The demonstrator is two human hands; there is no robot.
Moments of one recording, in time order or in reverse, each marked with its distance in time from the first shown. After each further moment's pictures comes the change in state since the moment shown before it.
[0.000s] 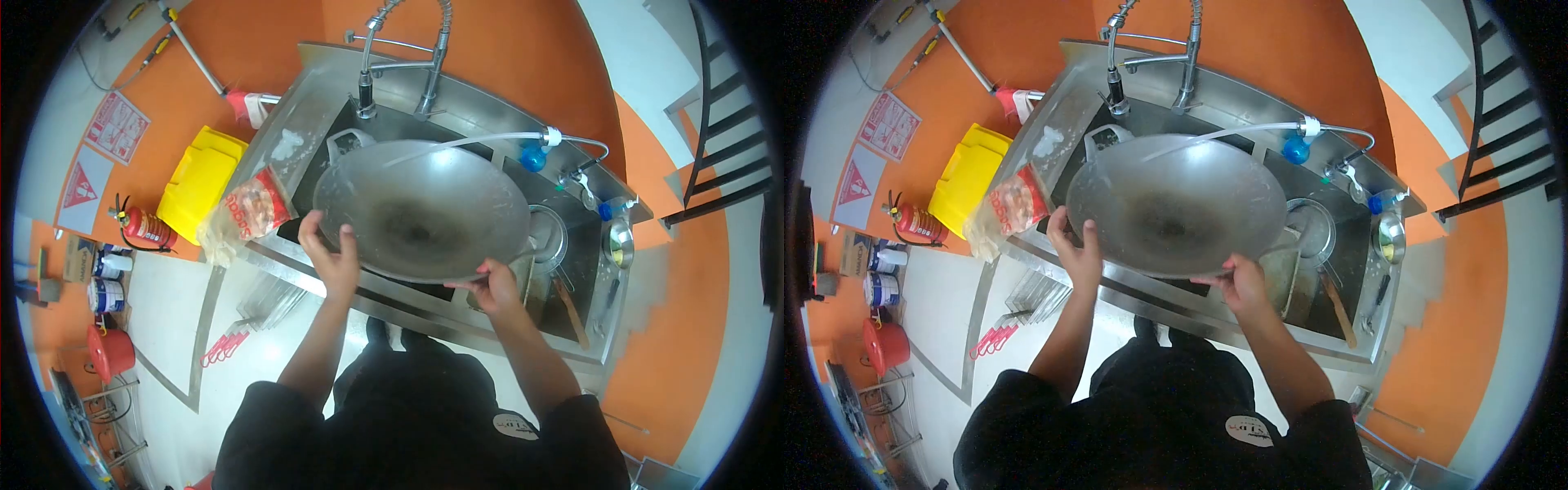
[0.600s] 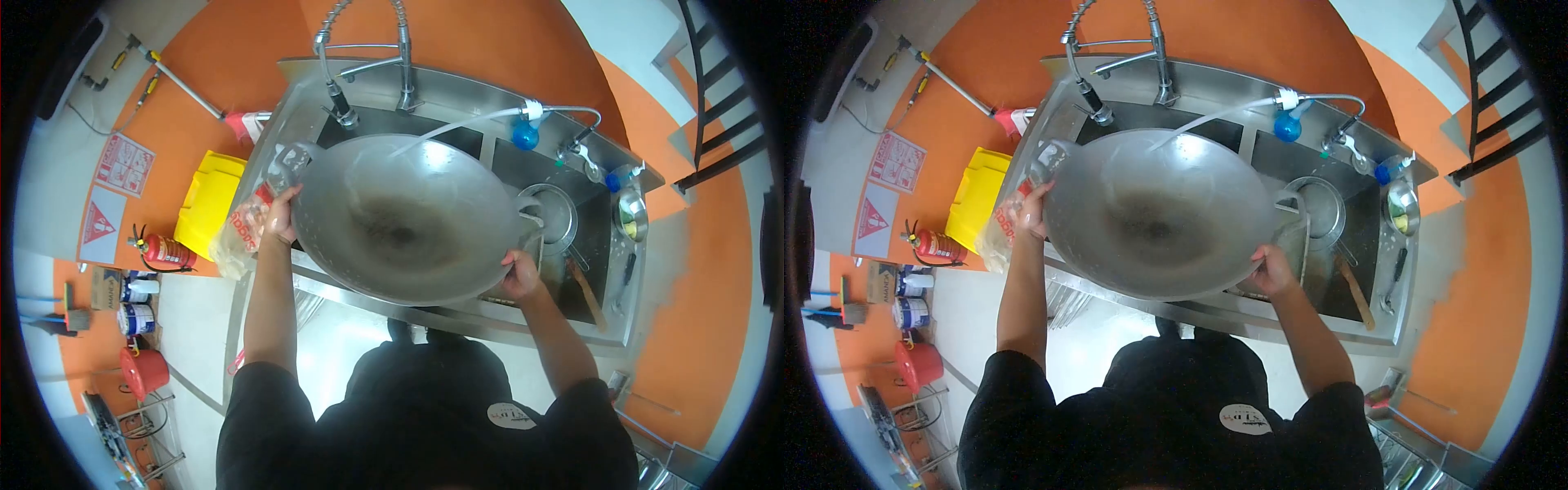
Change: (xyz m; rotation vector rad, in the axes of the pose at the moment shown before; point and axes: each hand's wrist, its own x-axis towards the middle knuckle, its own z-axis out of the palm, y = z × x) left_hand 0.095 -0.096 0.011 -0.957 -0.732 -1.549; right_hand 0.029 -0.027 -0.128 -0.013 -0.115 0.123
